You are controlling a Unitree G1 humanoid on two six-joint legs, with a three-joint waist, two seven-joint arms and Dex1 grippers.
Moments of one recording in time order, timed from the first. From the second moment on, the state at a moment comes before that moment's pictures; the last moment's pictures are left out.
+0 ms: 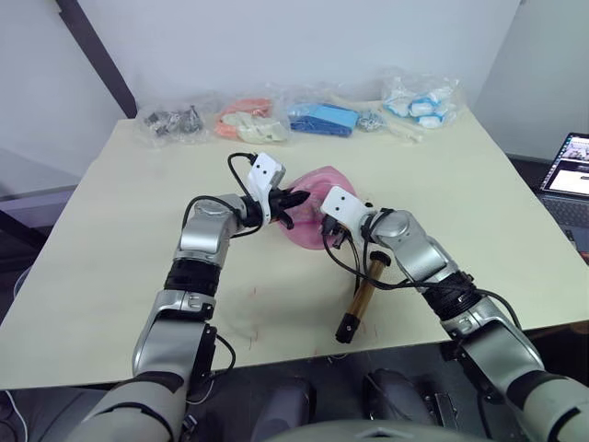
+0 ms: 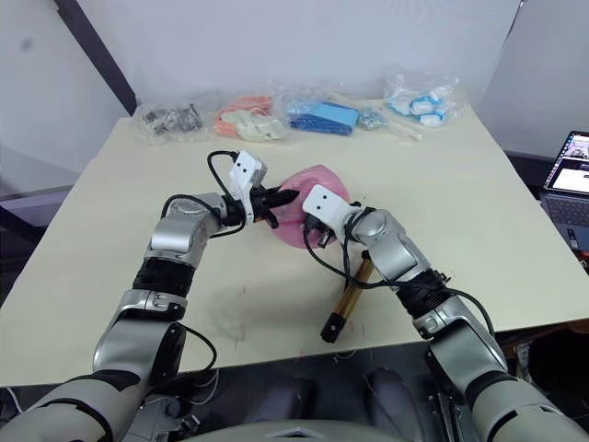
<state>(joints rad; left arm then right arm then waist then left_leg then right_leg) -0.73 0.39 -0.04 0.48 -0.16 0.41 -0.88 -0.71 -0.19 0.46 0.27 -0.16 0.54 0.61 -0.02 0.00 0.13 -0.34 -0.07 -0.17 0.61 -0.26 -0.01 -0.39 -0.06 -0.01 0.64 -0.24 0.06</state>
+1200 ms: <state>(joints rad) -0.73 0.40 -0.03 0.53 -0.15 0.41 -0.87 -0.84 -0.08 0.51 0.51 -0.28 0.52 0.66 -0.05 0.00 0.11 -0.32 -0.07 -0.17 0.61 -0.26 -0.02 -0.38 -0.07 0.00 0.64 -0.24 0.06</state>
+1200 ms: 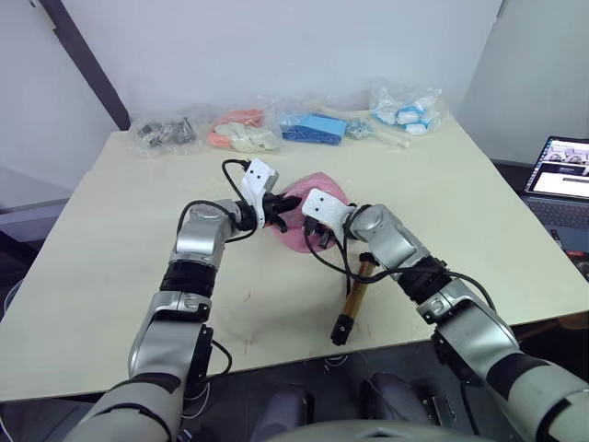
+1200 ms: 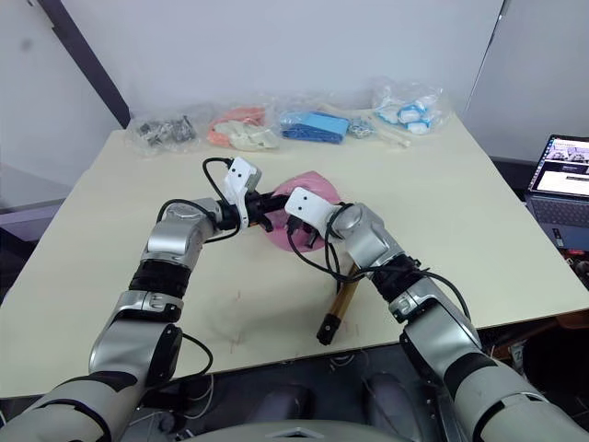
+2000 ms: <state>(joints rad) -0.72 0.40 -0.03 0.54 -0.15 0.41 -0.87 -0.85 0.03 0.35 0.57 -0.24 0.65 0.60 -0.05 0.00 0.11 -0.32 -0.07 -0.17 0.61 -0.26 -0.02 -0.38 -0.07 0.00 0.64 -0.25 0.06</state>
